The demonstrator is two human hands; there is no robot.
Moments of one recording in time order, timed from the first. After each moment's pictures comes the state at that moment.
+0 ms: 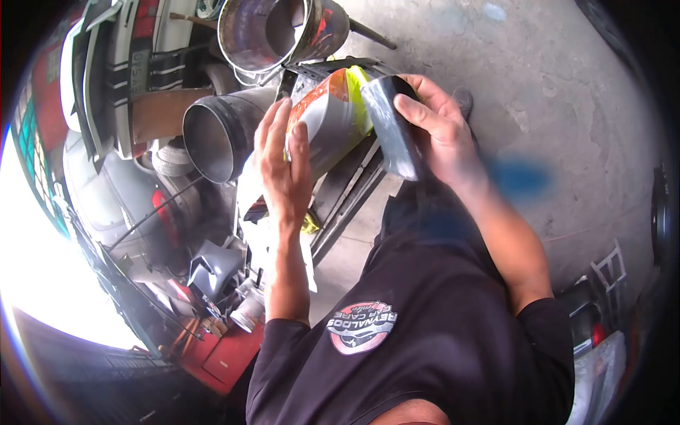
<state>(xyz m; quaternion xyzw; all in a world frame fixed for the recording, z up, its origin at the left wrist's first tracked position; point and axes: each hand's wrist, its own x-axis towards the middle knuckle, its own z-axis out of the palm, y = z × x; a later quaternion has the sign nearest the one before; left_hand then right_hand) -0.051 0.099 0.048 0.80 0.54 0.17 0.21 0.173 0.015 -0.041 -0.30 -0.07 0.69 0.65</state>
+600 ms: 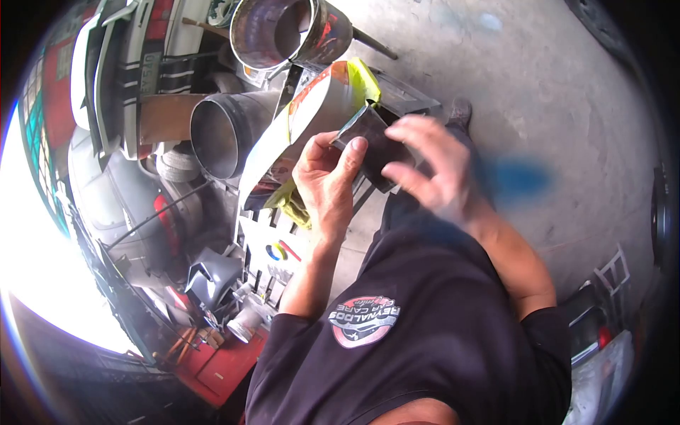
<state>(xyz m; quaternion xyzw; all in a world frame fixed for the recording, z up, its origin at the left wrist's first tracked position) -0.023 0.005 0.054 0.46 0.55 0.38 0.59 0.155 -0.067 0.004 -0.56 -0.55 0.28 0.55</state>
